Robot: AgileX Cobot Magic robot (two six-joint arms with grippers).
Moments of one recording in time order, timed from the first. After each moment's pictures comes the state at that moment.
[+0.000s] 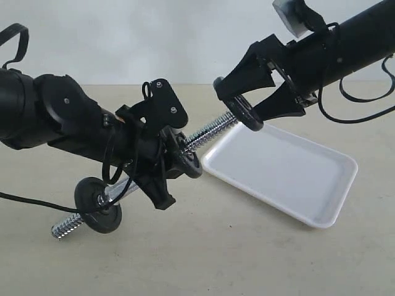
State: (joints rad) left arm -0.60 1.72 -0.96 -0.65 0.23 1.16; right arm 0.13 1.78 -1.30 1.08 1.19 -0.78
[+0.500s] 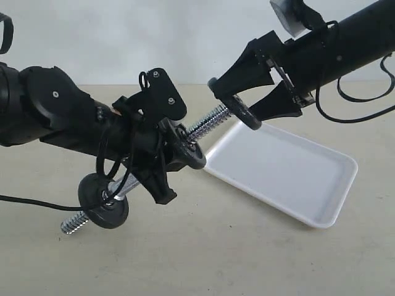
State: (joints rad) left arm -0.61 1.67 -0.95 -0.66 0.22 1.16; right arm 0.13 1.78 -1.30 1.10 1.22 -0.77
